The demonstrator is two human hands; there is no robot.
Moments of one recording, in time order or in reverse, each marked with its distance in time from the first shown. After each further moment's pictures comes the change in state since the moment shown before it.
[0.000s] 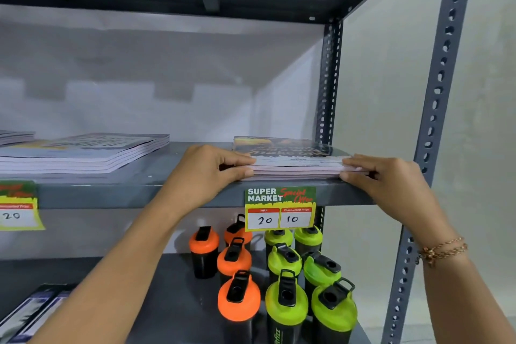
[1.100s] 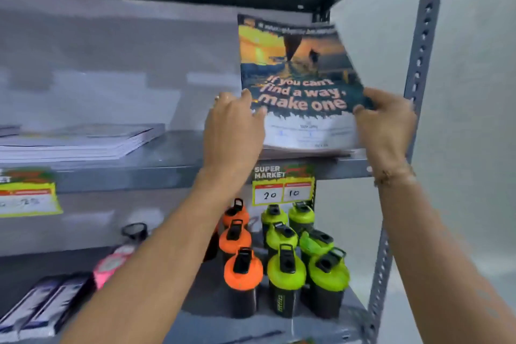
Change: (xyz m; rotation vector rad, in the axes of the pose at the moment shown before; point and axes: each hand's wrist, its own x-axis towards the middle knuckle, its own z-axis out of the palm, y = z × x) left_hand 0.000 0.053 0.004 0.257 0.379 -0.027; right_hand 0.029 -0.040 0.002 0.186 0.492 0.216
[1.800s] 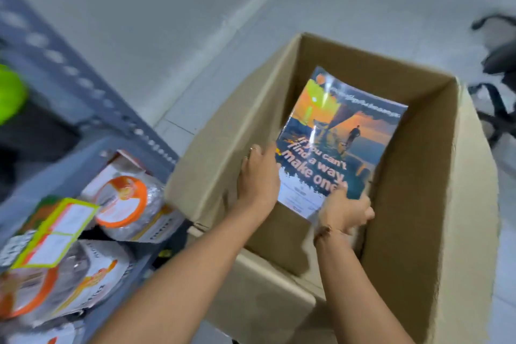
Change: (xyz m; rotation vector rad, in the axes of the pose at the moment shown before) left_hand -0.471 0.141 0.283 -0.211 -1.358 0.372; right_hand -0.389 0.361 -0.255 -0.555 1.054 1.433
